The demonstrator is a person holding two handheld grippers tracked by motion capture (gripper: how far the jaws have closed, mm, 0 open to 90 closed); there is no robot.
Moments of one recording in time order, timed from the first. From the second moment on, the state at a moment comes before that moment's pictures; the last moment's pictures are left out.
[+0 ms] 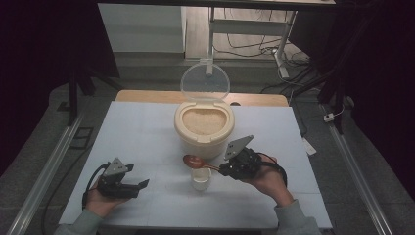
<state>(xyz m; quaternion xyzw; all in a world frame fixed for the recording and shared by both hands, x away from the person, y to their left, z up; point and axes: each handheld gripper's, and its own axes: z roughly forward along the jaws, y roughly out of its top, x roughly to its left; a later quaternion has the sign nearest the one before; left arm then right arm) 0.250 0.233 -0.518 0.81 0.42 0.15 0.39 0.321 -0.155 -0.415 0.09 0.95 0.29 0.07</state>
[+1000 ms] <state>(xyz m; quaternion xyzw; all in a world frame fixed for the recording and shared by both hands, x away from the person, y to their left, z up) 0.267 0.148 -0.434 0.85 0.28 0.13 0.43 0.316 -0.144 -0.414 0.07 0.95 0.28 0.08</state>
